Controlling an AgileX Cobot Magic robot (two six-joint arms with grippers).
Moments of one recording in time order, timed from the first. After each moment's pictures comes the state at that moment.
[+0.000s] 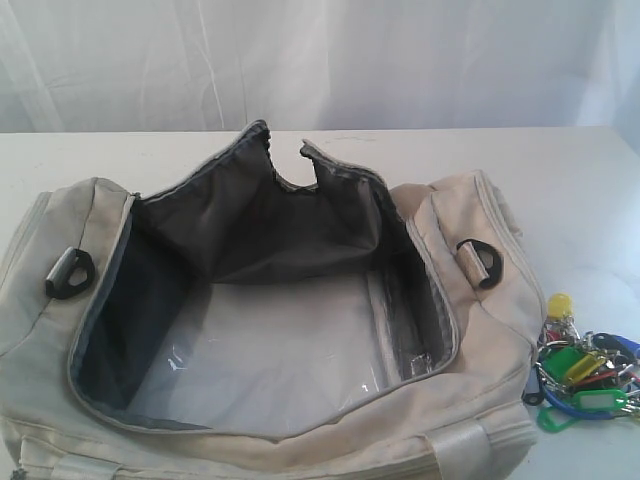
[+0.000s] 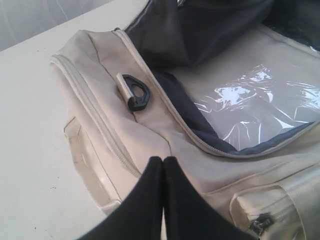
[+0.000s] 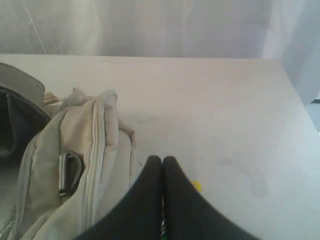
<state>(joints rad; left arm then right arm) -0.43 0.25 -0.43 0.08 0.74 0.07 -0.05 0.52 -0.50 0.05 0.42 -0.03</state>
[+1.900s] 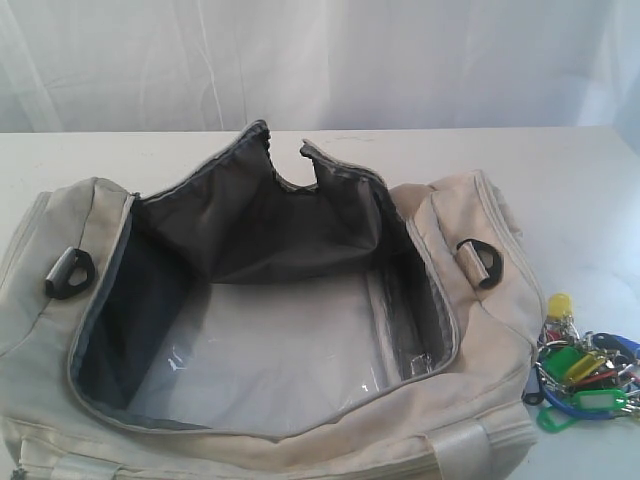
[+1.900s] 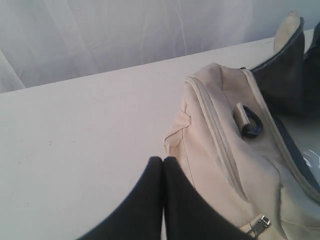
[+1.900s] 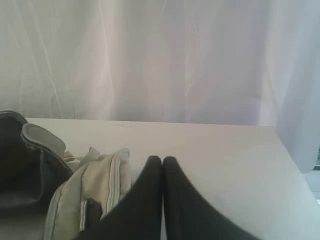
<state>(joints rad) -0.02 0.01 -0.42 0.06 0.75 0.08 -0.03 0.29 -0.50 0.05 0.40 -0.03</state>
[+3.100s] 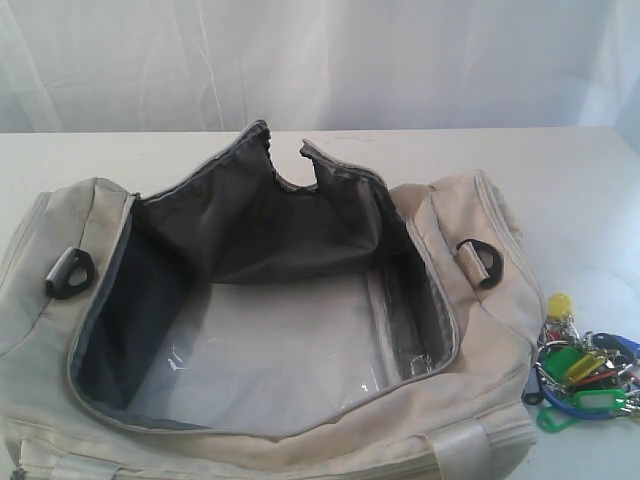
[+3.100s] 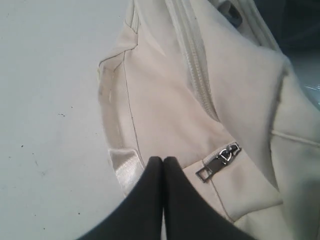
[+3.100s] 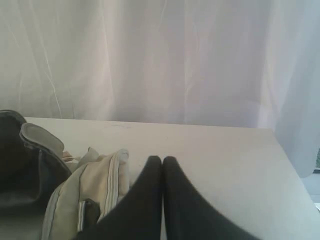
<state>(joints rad) -0.05 0.00 0.02 -0.20 0.45 0.11 -0.03 0.29 -0.50 0.05 0.39 -0.04</state>
